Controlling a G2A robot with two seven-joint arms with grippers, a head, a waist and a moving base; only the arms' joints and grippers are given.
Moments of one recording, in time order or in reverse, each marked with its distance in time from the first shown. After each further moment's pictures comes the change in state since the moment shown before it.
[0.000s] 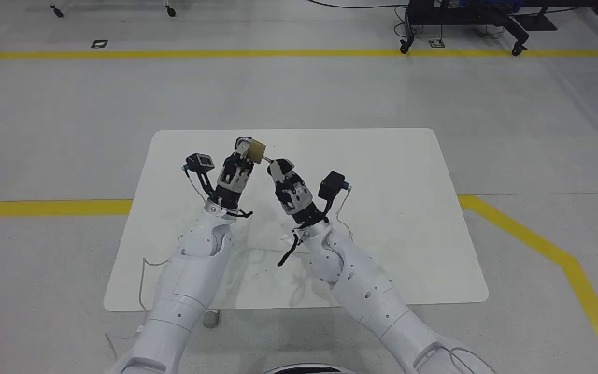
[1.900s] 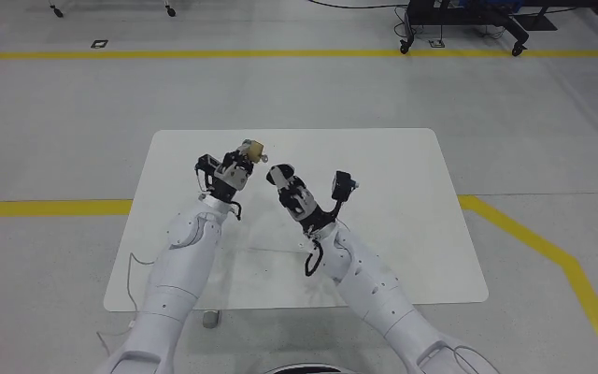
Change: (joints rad) left arm -0.050 0.015 -0.080 0.060 -0.380 0.558 -0.318; right arm 0.007 0.020 0.048 0.019 0.107 -0.389 0.086
